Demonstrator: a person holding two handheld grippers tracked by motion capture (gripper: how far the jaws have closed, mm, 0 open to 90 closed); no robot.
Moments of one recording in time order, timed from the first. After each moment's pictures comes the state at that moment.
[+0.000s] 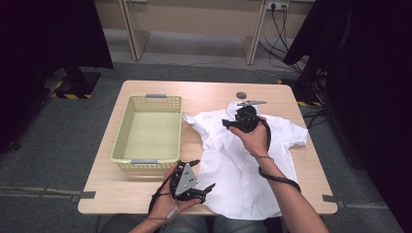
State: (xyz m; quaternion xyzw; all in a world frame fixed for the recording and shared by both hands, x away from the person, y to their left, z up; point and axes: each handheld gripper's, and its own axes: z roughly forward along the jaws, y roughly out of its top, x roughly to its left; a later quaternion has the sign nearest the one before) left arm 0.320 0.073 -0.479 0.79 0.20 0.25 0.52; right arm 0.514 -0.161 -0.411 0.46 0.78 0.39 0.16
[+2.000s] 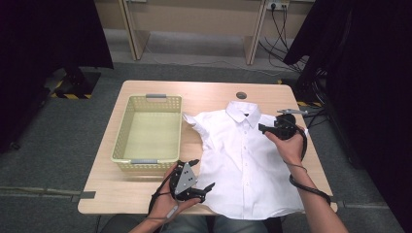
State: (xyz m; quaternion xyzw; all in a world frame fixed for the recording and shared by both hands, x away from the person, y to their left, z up) left arm 0.322 0.074 -0.479 0.79 0.21 0.24 0.53; right arm 0.500 -0.281 -0.425 0.54 0.72 0.37 0.20
